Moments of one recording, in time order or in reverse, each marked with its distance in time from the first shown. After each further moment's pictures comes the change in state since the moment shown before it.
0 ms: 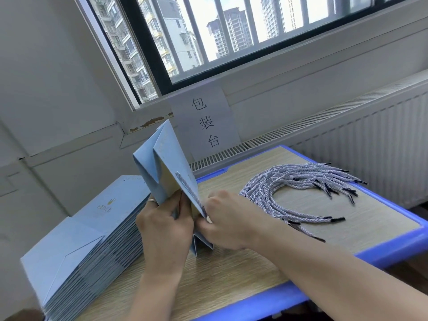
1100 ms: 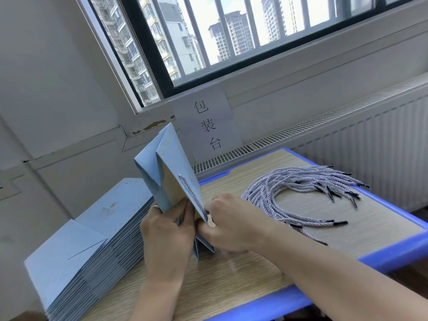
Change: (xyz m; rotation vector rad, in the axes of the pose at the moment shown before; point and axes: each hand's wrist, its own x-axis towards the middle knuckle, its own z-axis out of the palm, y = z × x) left_hand -0.007 -0.010 0.001 0.009 -0.075 -0.076; right_hand 0.000 0.002 0.001 0.041 0.035 0.013
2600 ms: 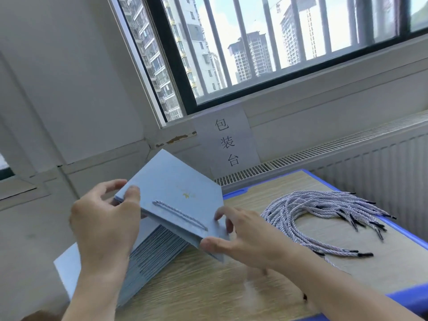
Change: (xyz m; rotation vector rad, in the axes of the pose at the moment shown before) left_hand 0.070 0.013 -0.094 -0.183 0.252 -0.516; right_hand -0.002 -0.011 -0.022 0.218 -0.139 0.134
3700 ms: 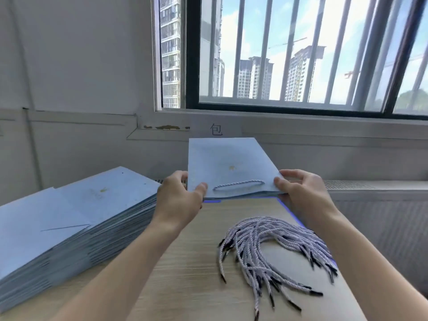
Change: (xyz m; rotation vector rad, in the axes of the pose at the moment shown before) left_hand -0.025 -0.017 0.103 -0.136 -0.516 -0.183; right_hand 0.022 0.064 -0.126 0.529 0.522 0.372
